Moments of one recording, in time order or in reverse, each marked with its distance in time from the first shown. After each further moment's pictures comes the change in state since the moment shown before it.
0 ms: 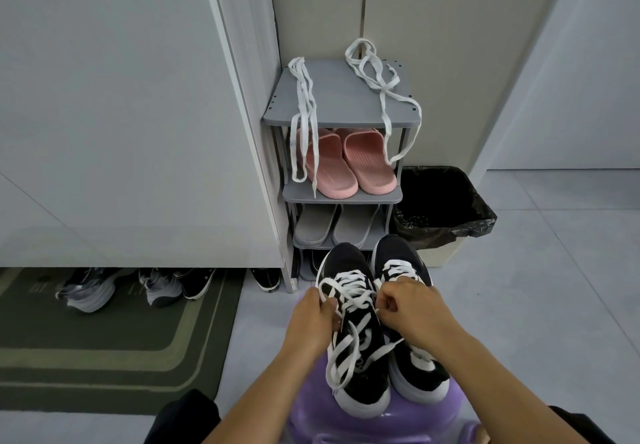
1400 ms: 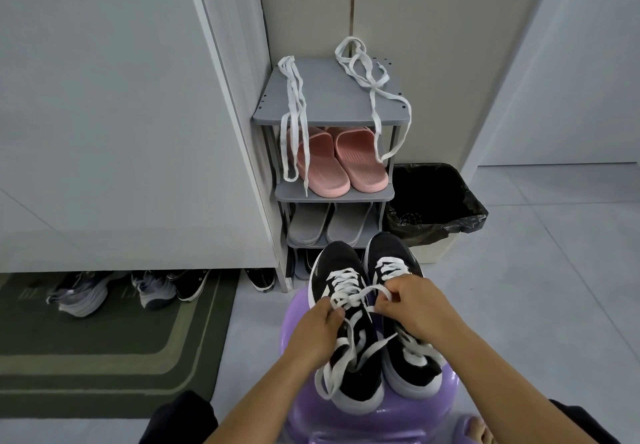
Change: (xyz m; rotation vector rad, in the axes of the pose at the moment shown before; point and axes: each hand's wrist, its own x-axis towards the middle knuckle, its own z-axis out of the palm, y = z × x) left_hand -0.007 -0.007 0.010 0.071 -0.163 -0.007; right_hand -0.004 0.009 -0.007 0.196 0.010 0.166
